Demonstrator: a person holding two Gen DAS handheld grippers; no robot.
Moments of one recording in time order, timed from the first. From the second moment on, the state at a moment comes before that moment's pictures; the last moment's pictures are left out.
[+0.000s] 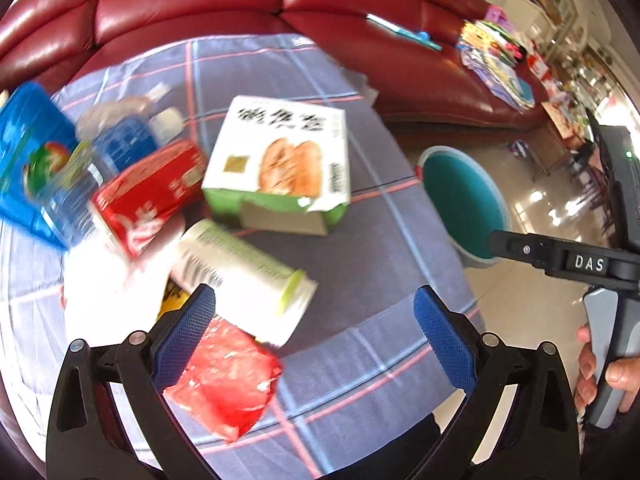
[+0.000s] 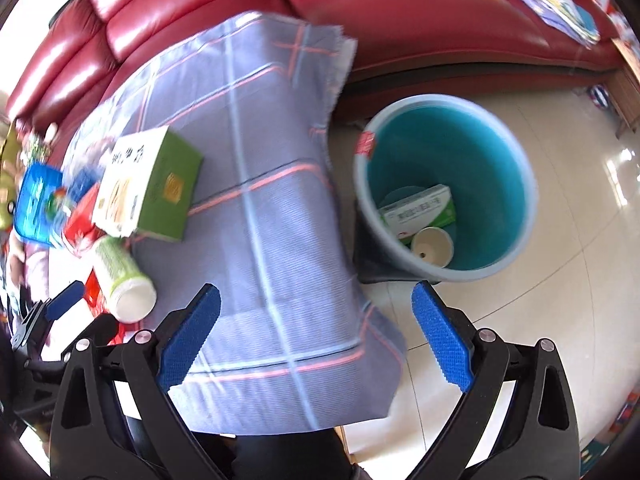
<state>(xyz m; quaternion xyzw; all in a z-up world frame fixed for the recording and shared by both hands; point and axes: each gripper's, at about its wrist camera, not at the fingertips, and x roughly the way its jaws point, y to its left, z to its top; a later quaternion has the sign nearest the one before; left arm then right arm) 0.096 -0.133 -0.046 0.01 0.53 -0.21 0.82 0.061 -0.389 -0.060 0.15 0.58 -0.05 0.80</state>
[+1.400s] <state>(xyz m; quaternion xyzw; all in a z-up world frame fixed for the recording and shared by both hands) 0.121 -0.072 -0.099 -0.08 0.57 -0.18 0.80 0.137 -0.292 -0.087 0.12 0.54 0.00 0.83</state>
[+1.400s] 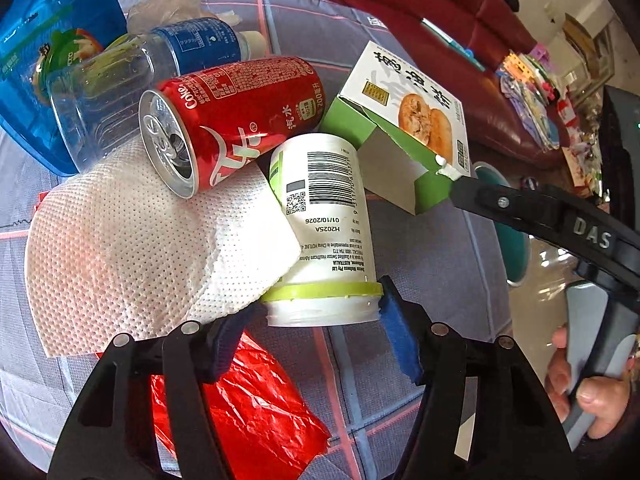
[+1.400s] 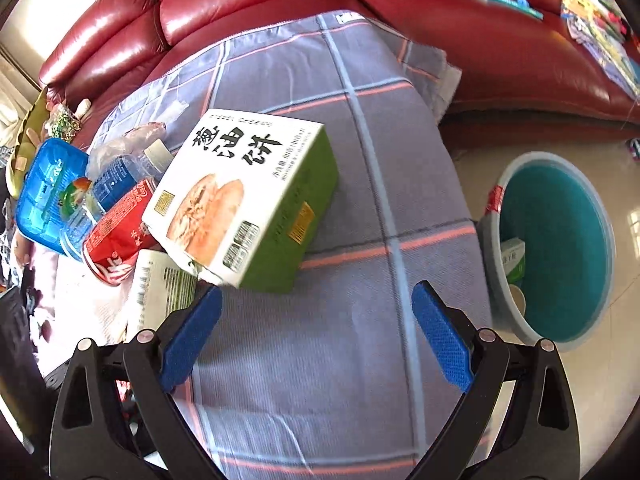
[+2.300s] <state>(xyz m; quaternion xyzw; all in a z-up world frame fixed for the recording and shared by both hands) 0.116 -0.097 -0.087 -0.04 0.54 -0.17 0.82 0.124 -0.335 -0.060 0.10 0.49 -0.01 0.87</state>
